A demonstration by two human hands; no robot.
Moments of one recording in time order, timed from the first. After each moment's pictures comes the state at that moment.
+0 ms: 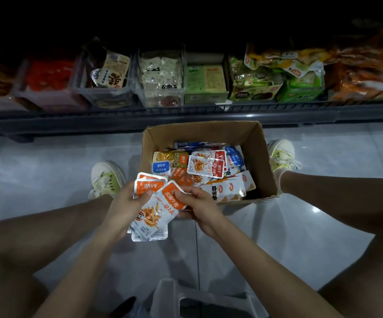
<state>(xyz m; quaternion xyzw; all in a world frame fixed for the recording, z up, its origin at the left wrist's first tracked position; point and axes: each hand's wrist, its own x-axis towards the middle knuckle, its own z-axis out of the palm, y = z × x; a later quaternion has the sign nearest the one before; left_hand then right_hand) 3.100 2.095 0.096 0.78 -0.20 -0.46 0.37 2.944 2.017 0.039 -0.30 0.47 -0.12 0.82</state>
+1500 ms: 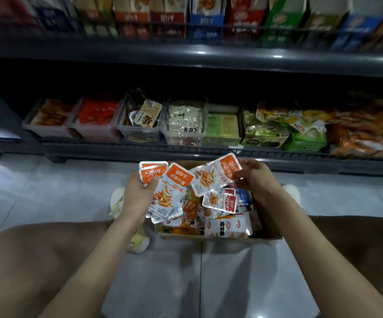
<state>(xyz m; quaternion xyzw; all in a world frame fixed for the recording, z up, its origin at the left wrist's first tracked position) 3.123 2.052 0.153 0.79 -0.15 -0.33 0.50 2.926 1.888 0.163 -0.46 0.52 -0.20 0.69</state>
